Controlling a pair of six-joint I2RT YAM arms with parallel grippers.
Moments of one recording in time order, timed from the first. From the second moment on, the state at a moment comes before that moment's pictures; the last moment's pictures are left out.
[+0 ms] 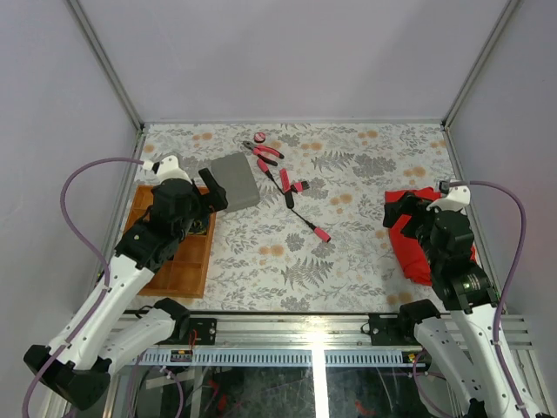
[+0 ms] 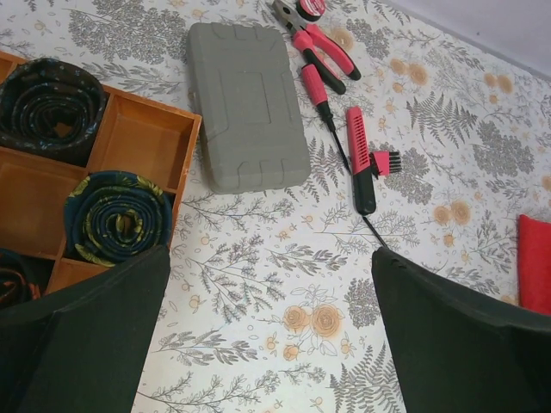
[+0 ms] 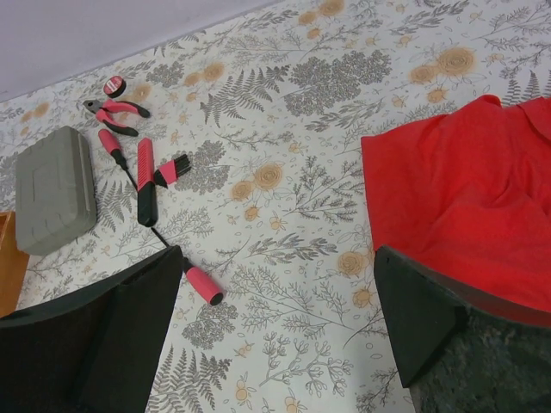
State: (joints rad) left arm -0.47 0.86 0.95 -0.58 -0.37 -0.60; right arm 0.24 0.52 0.73 -0.53 0.19 0.40
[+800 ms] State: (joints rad) left arm -0.39 0.95 0.97 -0.51 -0.32 -0.60; right arm 0.23 0.79 0.79 -0.54 0.09 0.37
